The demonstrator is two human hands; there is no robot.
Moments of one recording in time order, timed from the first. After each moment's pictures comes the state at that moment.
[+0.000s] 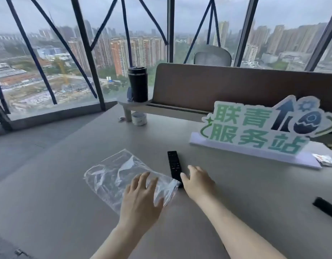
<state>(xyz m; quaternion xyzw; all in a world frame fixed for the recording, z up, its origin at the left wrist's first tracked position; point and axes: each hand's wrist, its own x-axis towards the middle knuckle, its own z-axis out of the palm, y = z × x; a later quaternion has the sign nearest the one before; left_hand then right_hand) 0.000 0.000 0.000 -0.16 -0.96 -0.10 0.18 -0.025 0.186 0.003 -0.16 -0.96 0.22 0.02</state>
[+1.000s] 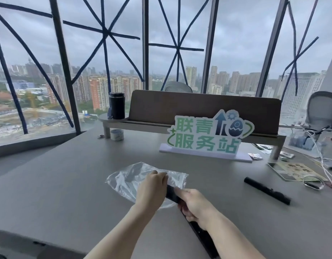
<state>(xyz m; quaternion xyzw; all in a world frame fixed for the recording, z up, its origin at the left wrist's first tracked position) 0.080 0.078 0.024 -0.21 -0.91 -0.34 0.13 0.161 0.207 0.029 -0.18 -0.74 0.64 -0.05</state>
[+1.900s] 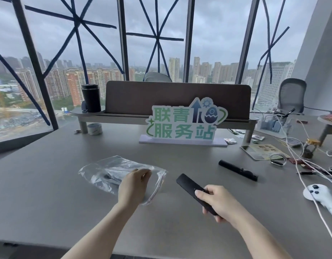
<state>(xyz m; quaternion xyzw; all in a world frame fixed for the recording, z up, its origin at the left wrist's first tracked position) 0.101 0.102 -0.003 -0.20 -0.89 -0.39 0.14 0.263 0.304 0.024 -0.26 -0.83 0.50 0.01</state>
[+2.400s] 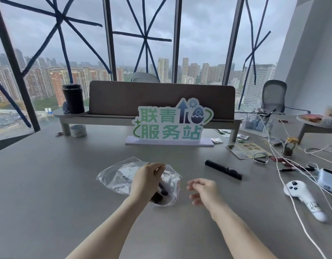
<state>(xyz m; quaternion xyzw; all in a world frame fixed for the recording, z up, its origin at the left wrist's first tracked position) 0.117 0.172 0.018 -0.29 -0.84 -0.45 0.09 0.233 0.328 -0.001 -0.31 -0.68 0.64 0.15</state>
